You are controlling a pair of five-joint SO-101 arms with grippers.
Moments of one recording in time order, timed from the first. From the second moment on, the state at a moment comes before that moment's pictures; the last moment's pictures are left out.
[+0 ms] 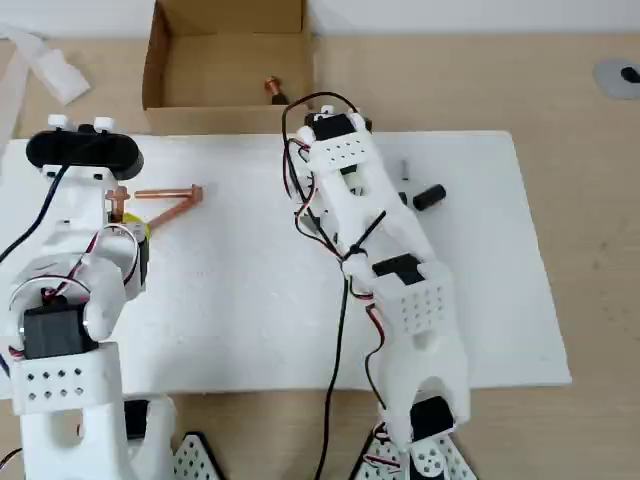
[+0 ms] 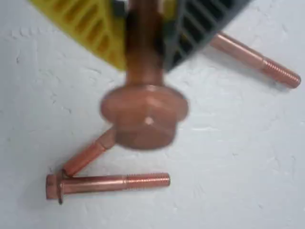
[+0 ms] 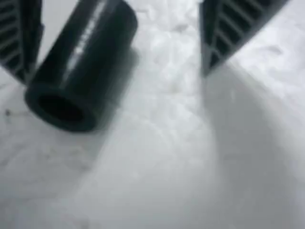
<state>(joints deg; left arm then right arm) -10.8 -59.3 43.4 65.6 -20.6 -23.1 41.5 -26.1 90.0 -41.6</state>
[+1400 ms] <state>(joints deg) -10.9 -80.5 43.3 66.9 -11.3 -30.1 28.7 -51.1 101.1 -26.8</state>
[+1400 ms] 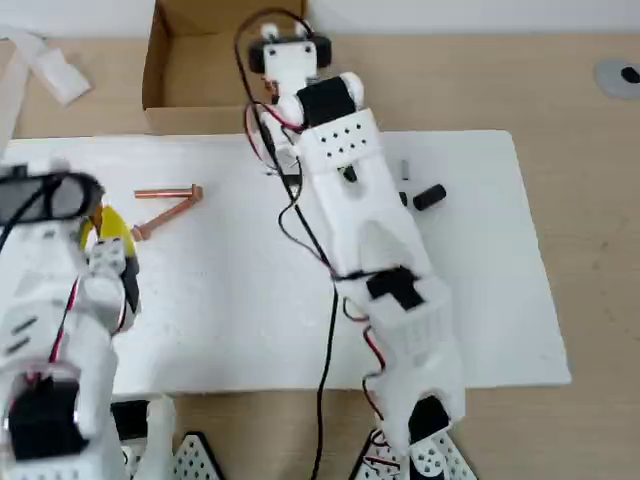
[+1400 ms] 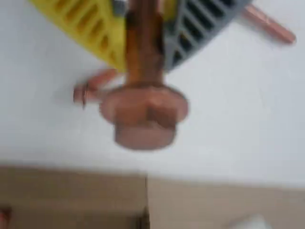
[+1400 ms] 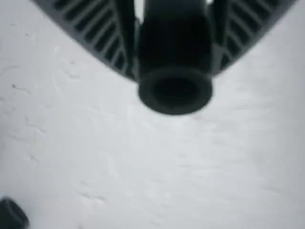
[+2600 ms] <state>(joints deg) -10.9 -100.7 61.3 47.7 -2.9 -36.3 -80.7 66.5 42.8 -8.7</state>
